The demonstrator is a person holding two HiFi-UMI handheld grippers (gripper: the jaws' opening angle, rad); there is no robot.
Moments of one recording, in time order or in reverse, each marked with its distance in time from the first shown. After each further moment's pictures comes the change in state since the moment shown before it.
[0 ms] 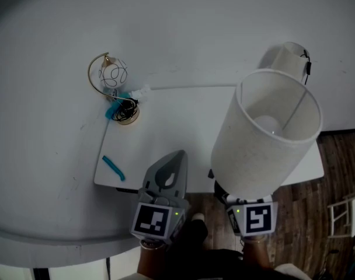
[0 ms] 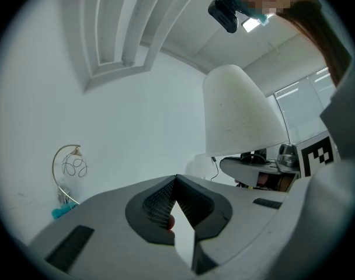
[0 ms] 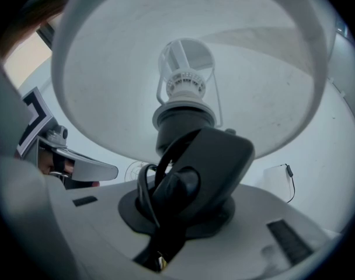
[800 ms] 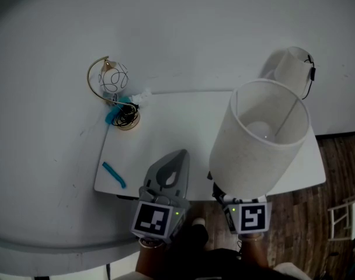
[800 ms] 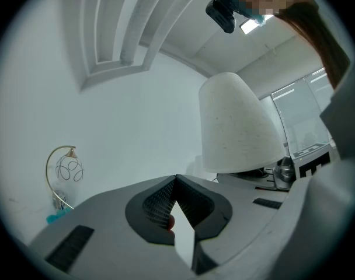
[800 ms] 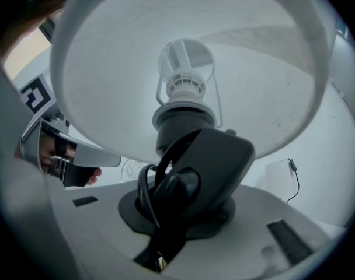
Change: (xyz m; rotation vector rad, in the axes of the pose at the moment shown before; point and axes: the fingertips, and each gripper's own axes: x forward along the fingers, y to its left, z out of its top) left arm 0.024 0.021 0.002 0.013 -0.020 -0.031; right arm 0.030 0.003 -0.032 0.011 0.028 -0.026
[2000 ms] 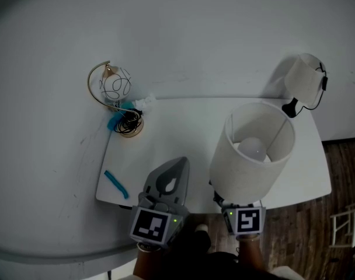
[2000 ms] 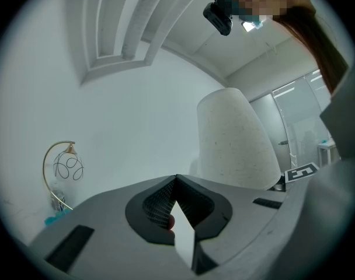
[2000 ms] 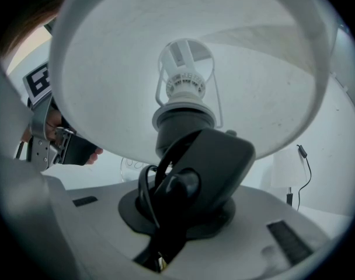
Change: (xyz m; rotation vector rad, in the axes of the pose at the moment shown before) left arm 0.027 0.036 -0.014 0.006 0.017 -0.008; right arm 0.046 0.005 -0.053 -0.035 -0.004 0.039
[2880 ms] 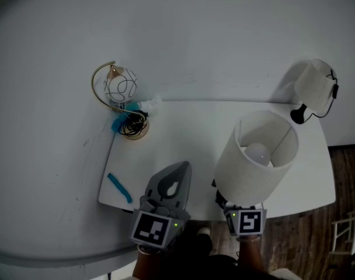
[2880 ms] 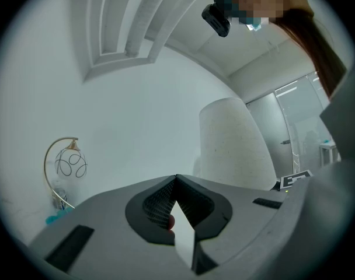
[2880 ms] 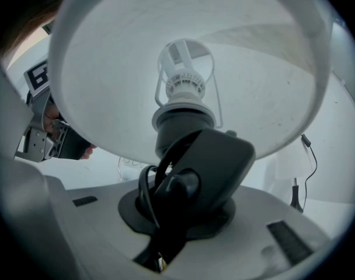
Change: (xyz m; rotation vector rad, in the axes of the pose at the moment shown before) left arm 0.010 0.025 -0.011 -0.009 0.012 0.015; right arm 0.027 0.000 -0.027 0.042 0.001 -0.005
